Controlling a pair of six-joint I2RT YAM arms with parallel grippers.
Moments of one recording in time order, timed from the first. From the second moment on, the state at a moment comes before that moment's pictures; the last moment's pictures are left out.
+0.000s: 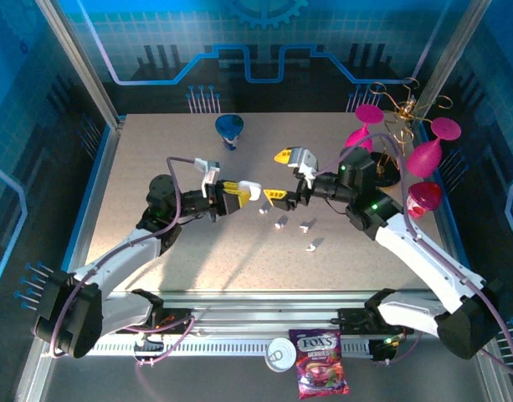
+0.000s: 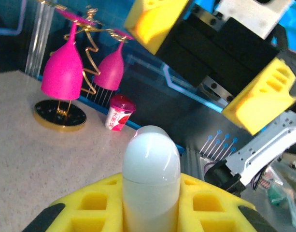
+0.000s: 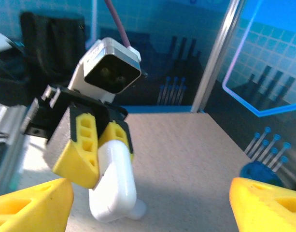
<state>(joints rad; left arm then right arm) -0.36 1.16 0.61 0.68 0.98 -0.45 0.53 1.13 1.01 -0.02 -0.73 -0.24</state>
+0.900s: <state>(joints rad) -0.38 1.12 0.62 0.72 1.04 -0.35 0.59 1.22 1.11 -0.10 -0.73 -0.19</state>
